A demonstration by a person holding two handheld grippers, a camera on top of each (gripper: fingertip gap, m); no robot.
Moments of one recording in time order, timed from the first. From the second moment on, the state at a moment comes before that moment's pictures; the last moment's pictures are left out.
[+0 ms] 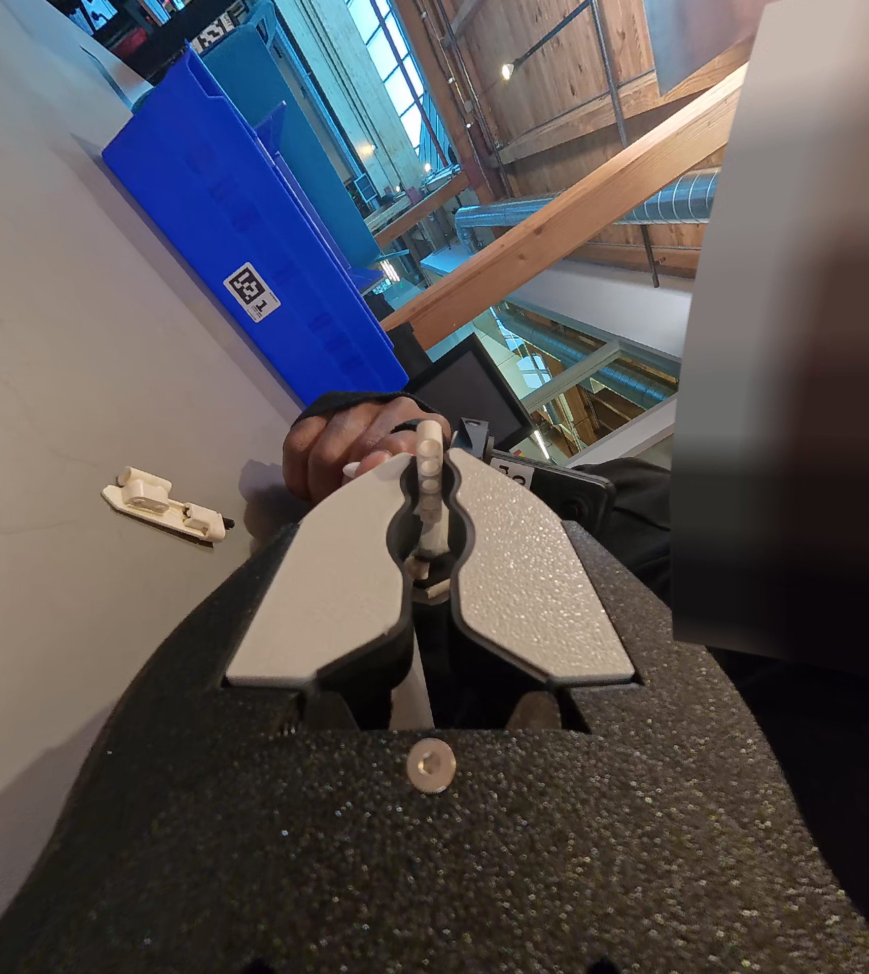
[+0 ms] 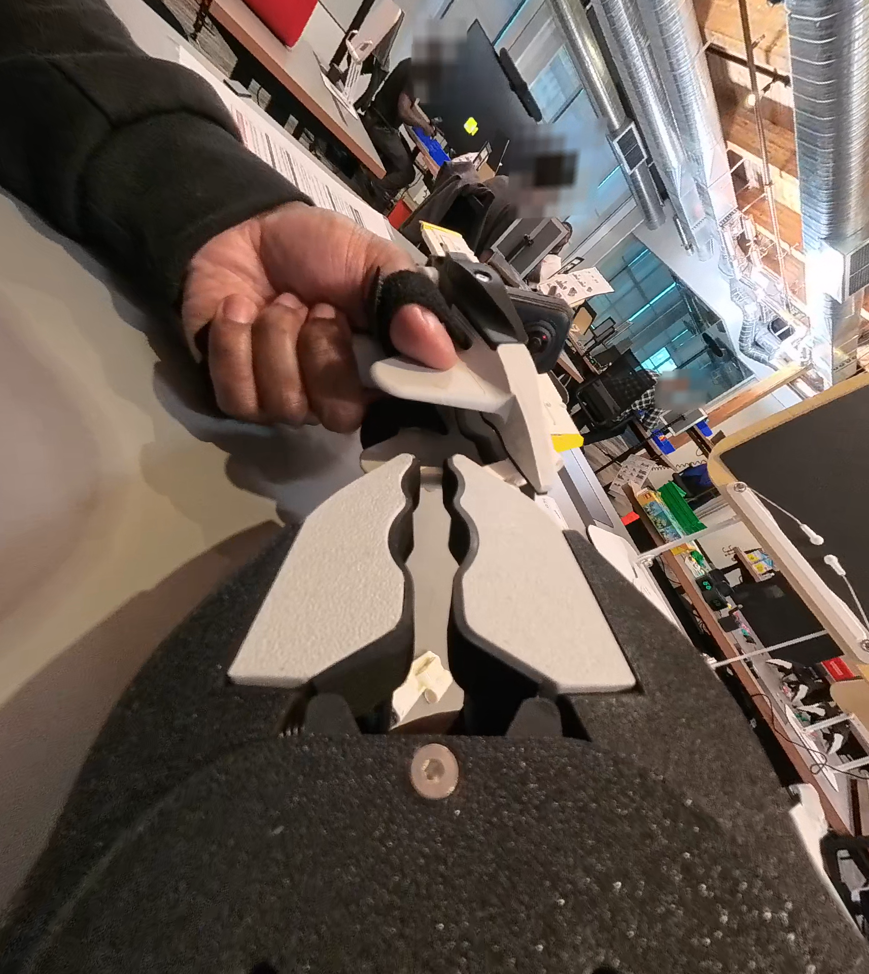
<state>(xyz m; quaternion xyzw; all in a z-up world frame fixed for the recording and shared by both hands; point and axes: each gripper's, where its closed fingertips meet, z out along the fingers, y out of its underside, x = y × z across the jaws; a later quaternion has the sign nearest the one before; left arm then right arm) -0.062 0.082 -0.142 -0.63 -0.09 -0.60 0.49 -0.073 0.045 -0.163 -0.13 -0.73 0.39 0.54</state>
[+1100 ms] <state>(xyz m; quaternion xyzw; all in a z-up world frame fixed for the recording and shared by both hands) -0.070 0.072 -0.140 -0.65 -0.05 -0.58 0.49 -0.074 0.063 -0.145 -0.14 -0.69 0.38 0.60</state>
